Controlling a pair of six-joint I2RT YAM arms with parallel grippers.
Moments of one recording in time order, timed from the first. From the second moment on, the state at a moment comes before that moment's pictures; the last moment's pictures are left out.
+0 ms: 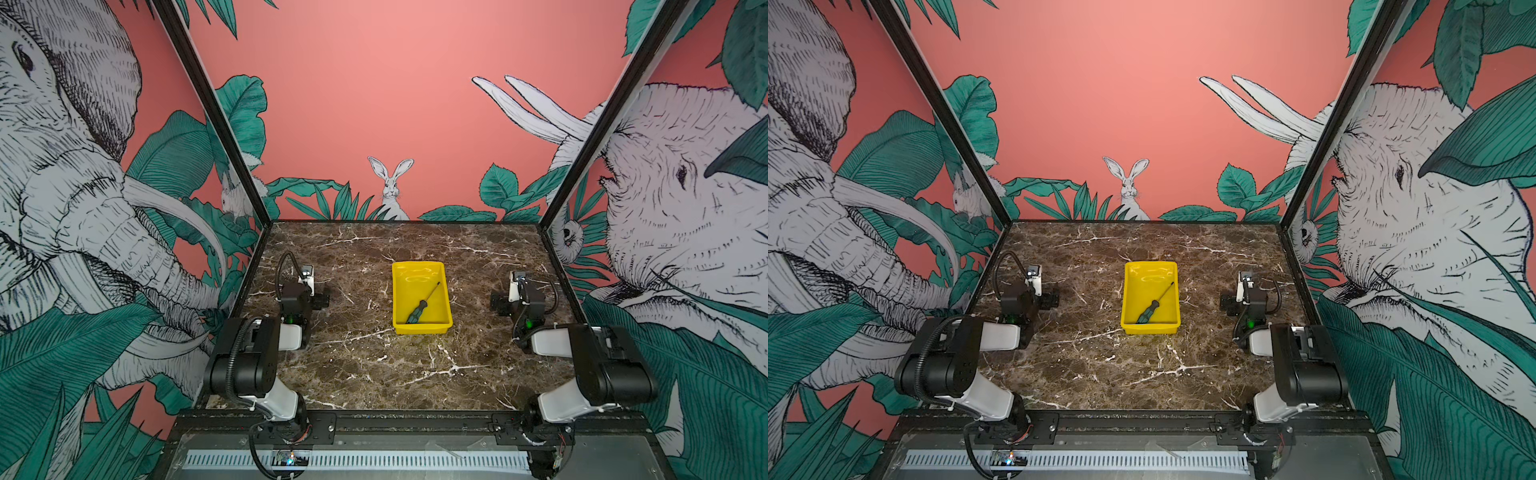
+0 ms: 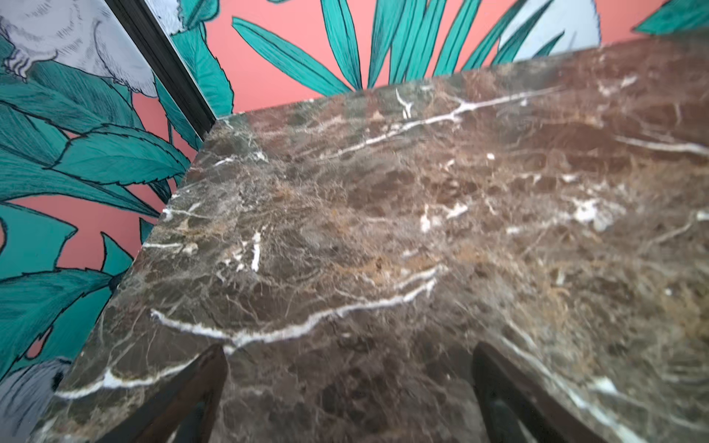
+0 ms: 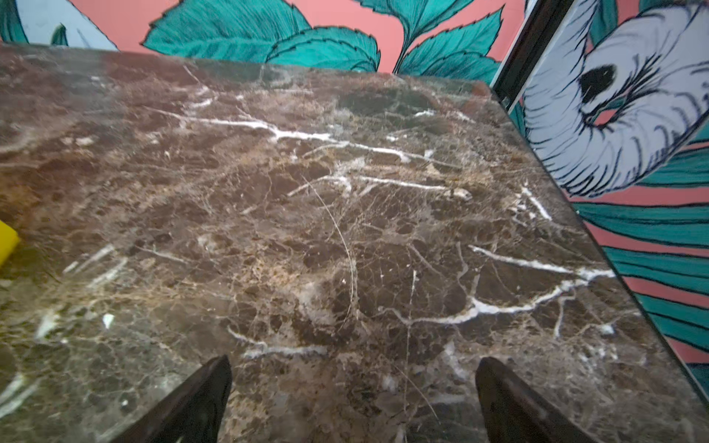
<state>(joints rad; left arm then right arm) -0.02 1.57 0.41 0.79 -0.03 0.17 0.01 1.55 0.38 0.70 0.08 -0.07</state>
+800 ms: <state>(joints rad) -0.02 1.57 0.41 0.78 0.01 0.15 0.01 1.55 0.38 0.76 0.09 -0.07</state>
